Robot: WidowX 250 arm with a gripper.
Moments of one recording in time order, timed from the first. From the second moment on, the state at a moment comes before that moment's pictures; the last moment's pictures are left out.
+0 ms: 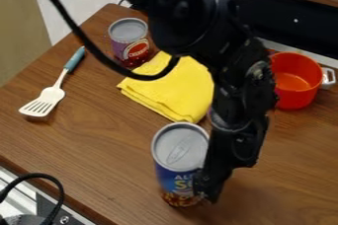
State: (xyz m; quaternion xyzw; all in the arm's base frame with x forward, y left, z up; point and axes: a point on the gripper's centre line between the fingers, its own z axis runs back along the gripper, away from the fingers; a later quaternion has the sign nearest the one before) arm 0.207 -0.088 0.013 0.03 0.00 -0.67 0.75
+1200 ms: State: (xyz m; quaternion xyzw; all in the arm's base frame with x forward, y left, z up) arm 0.232 0.020 0.015 0.04 -0.03 -0.66 0.75
